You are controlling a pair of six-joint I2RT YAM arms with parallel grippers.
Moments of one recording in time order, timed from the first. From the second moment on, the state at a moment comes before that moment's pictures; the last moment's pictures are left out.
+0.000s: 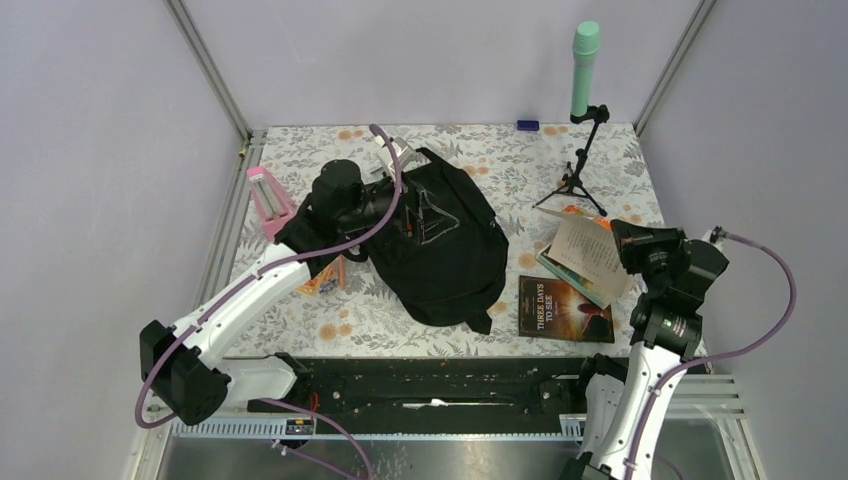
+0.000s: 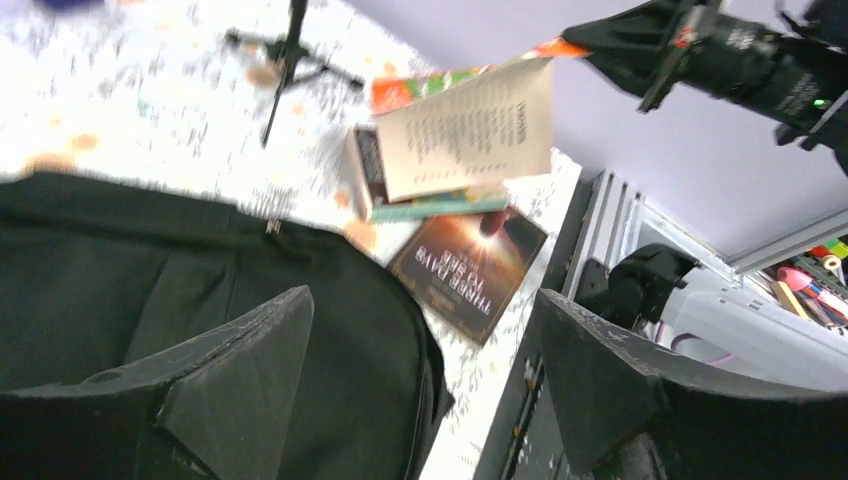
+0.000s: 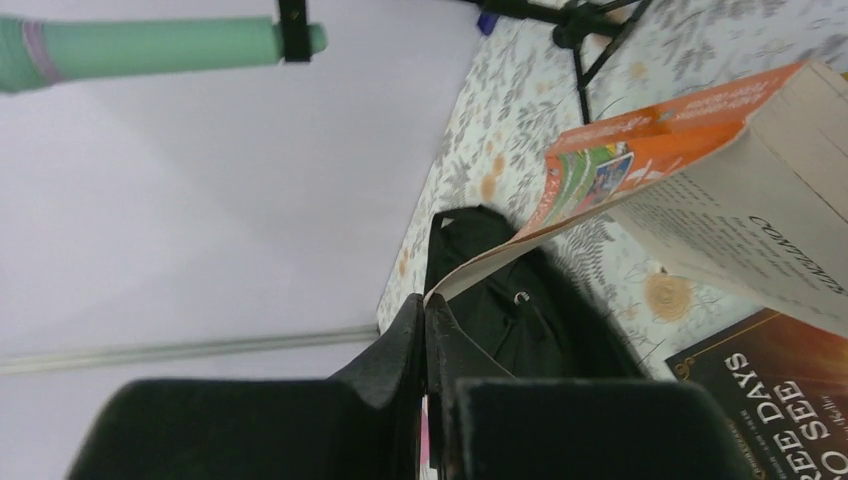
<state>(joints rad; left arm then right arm) -0.62 1.22 1.12 -0.09 0.54 -0.31 -0.50 0.56 0.70 -0.44 -0.40 1.14</state>
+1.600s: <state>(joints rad) -1.04 1.75 1.54 -0.11 0.21 0.25 -0.10 0.74 1.01 -0.59 -0.49 0.94</state>
